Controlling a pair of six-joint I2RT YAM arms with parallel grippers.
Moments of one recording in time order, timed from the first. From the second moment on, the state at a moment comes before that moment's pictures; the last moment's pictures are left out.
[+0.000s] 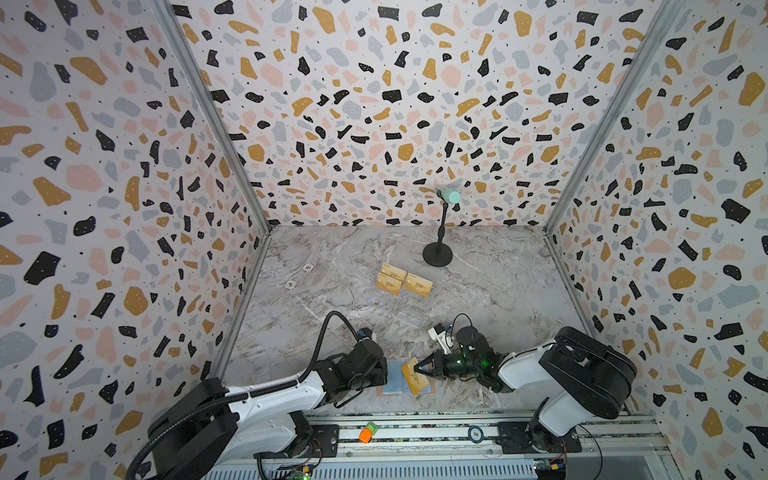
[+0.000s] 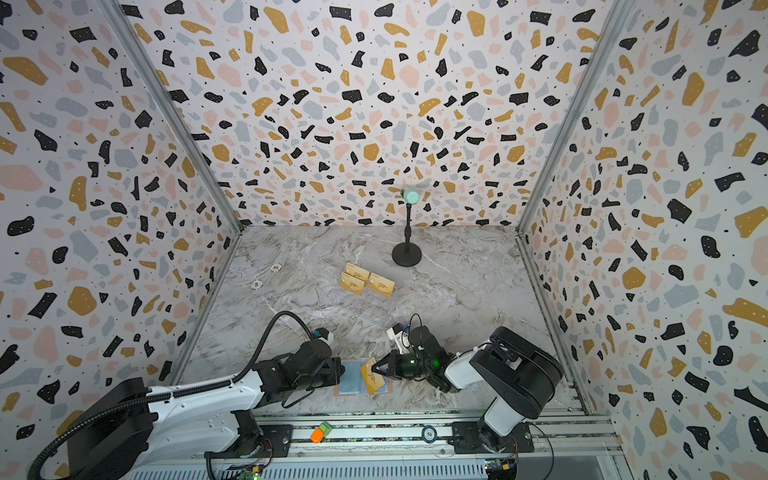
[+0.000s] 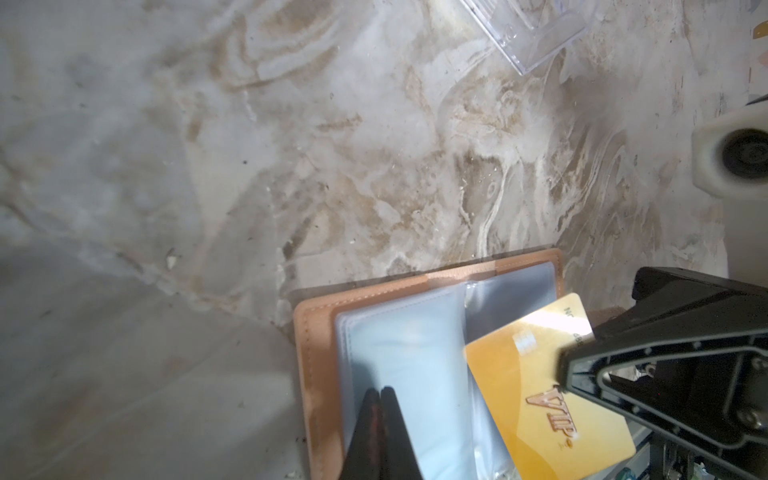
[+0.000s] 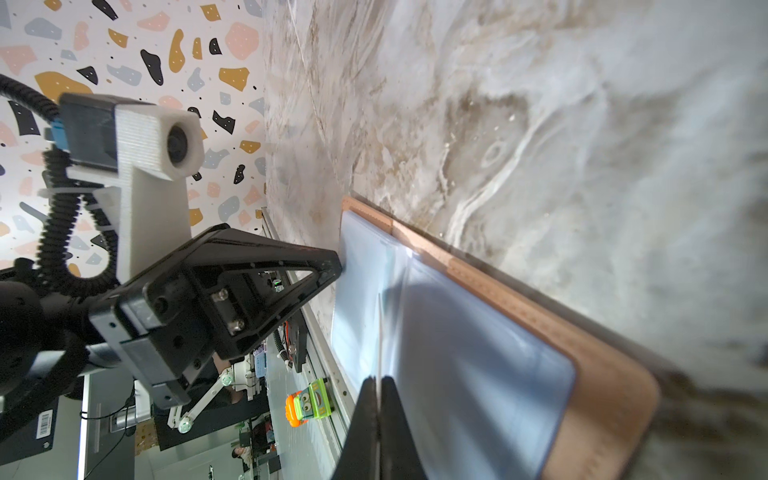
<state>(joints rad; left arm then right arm) -0.92 1.13 0.35 -0.13 -0.01 -0.97 0.82 1.59 0.32 0.72 -0.62 1.02</state>
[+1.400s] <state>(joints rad) -0.92 1.12 0.34 -0.10 0.00 -0.98 0.85 1.80 0.32 1.04 -0.57 1.11</state>
